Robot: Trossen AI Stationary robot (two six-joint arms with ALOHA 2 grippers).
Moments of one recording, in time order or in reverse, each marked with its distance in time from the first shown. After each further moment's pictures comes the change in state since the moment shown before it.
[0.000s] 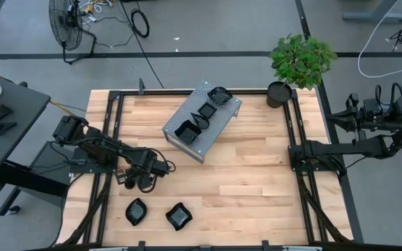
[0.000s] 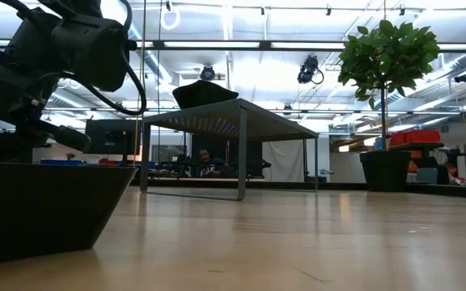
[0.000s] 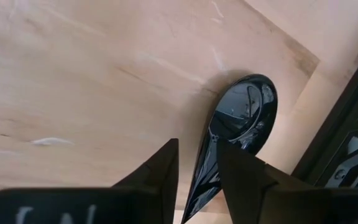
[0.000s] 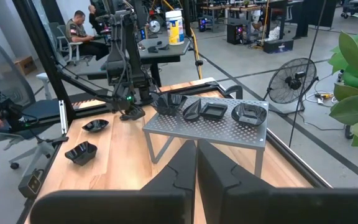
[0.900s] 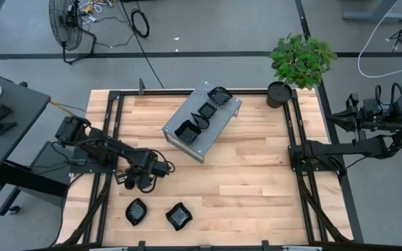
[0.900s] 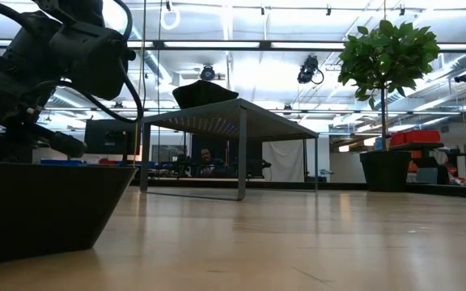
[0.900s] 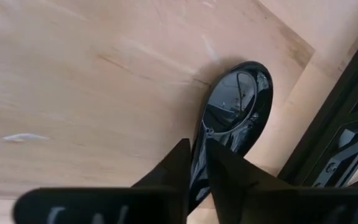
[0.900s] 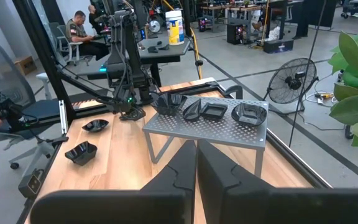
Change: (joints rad) left arm 0.000 0.030 -0.001 -0.026 0.000 -0.001; right arm 0.000 0.000 0.000 0.000 0.000 0.000
